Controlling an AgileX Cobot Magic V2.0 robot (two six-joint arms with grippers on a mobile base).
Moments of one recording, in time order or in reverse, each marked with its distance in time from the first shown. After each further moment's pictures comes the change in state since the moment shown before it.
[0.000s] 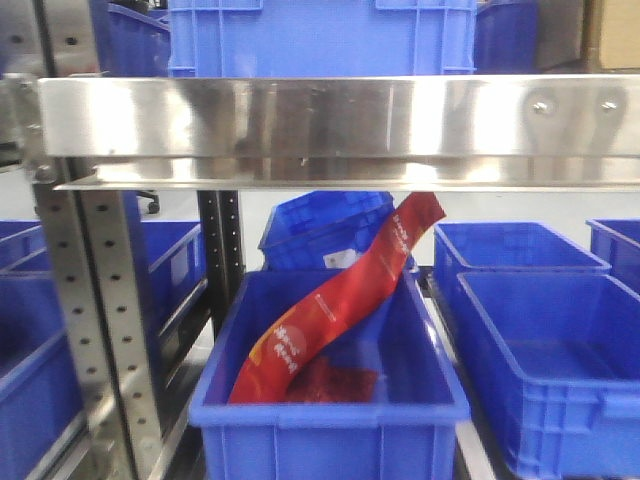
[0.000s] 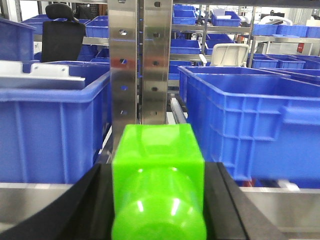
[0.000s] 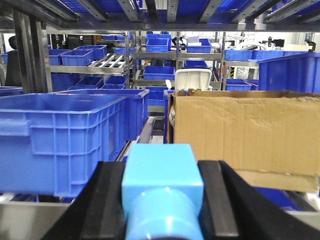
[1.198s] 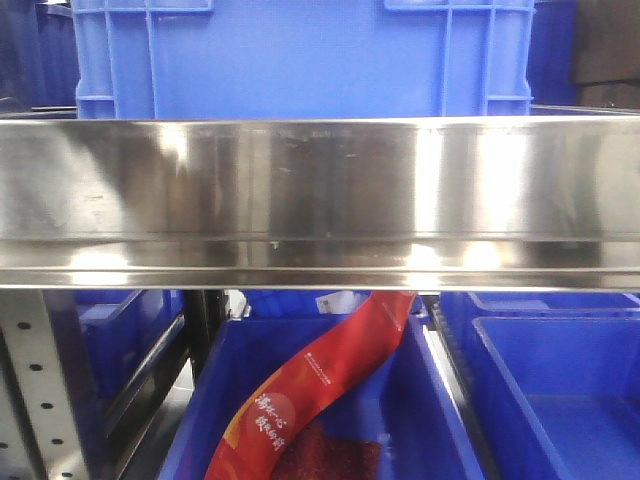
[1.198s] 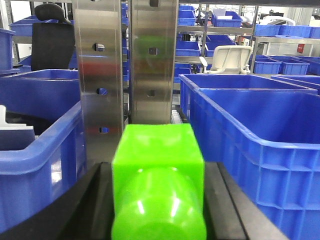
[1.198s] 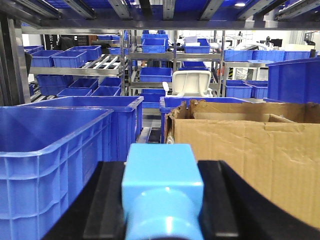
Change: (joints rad) left arm 0.000 0.000 0.000 0.000 0.000 0.000; right arm 0.000 0.000 0.000 0.000 0.000 0.000
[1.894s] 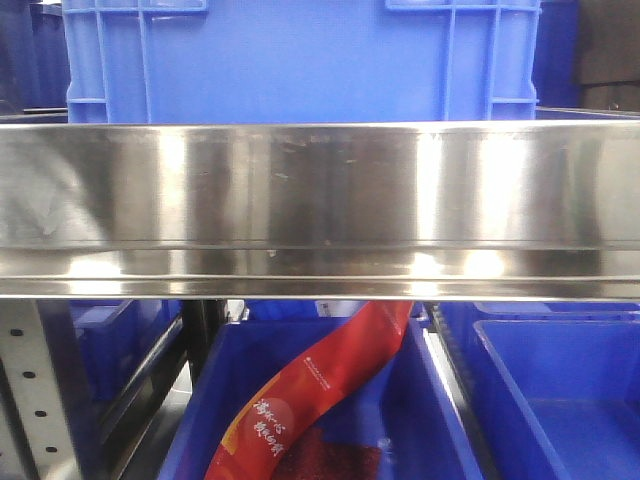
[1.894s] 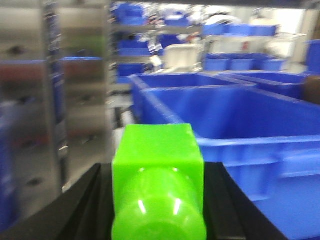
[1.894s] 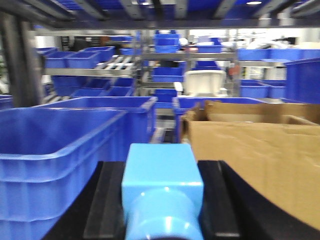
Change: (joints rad) left arm -0.205 0.000 0.002 0.000 -0.027 0.000; right arm 0.071 0.000 0.000 0.017 0.000 0.000
